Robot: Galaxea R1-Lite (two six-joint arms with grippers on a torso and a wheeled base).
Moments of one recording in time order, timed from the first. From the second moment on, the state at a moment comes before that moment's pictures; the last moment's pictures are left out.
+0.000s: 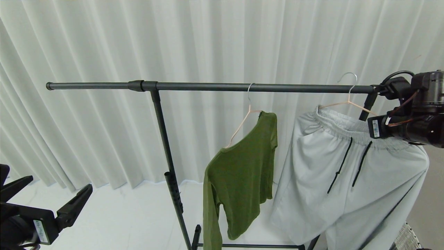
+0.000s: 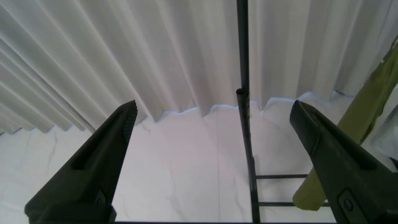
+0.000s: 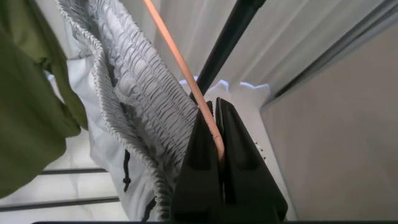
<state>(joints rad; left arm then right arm) -0.18 0.90 -0.25 -0.44 0.22 0.22 0.16 1.65 -1.09 -0.21 -0.30 -0.13</state>
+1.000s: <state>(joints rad) -0.18 0.91 -0.26 -0.44 0.22 0.22 0.16 1.71 -1.08 -0.25 -0.37 -0.12</state>
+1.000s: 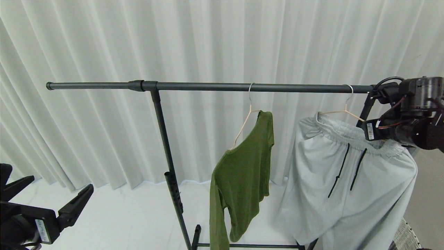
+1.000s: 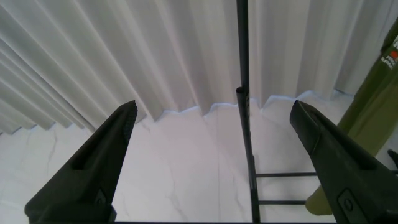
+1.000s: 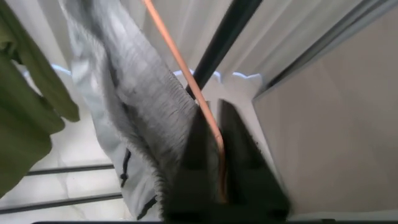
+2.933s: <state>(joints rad) 0.10 0.45 -0.01 -0.22 0.22 0.16 0.01 0.56 -0.28 0.06 -0.34 -0.13</state>
